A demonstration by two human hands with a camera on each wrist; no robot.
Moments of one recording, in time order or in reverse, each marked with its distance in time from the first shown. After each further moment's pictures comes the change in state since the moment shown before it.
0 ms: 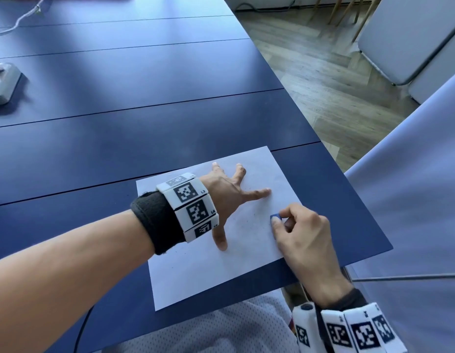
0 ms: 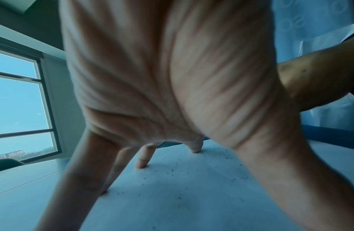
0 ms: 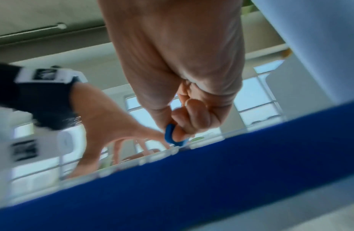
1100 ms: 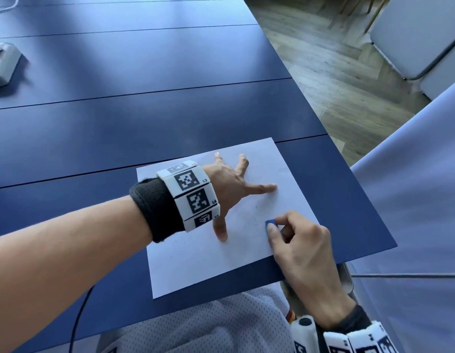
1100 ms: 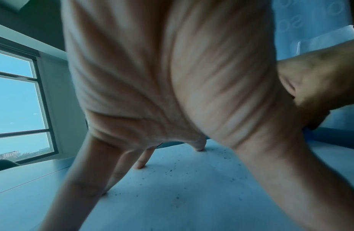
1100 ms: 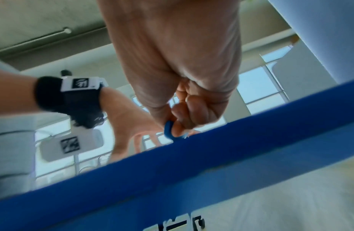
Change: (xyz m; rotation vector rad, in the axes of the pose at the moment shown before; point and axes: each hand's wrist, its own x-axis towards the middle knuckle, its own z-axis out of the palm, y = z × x) left_hand -0.005 0.003 -0.007 -0.025 -0.043 0.005; right_hand -0.021 0.000 0.002 0.029 -0.045 -0.068
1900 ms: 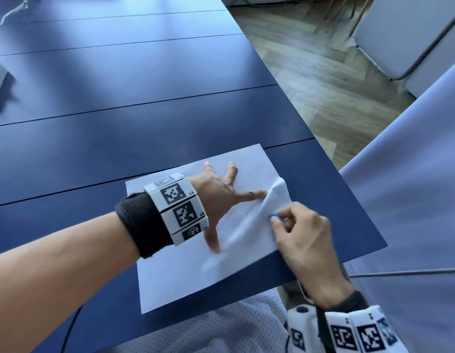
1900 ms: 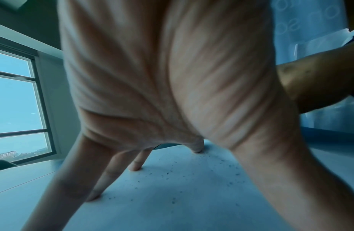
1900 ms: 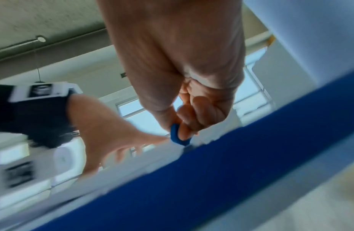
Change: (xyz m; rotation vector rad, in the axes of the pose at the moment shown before) left_hand 0.005 0.000 0.006 0.001 0.019 -0.002; right_hand 0.021 0.012 -0.009 -0.035 0.056 0.107
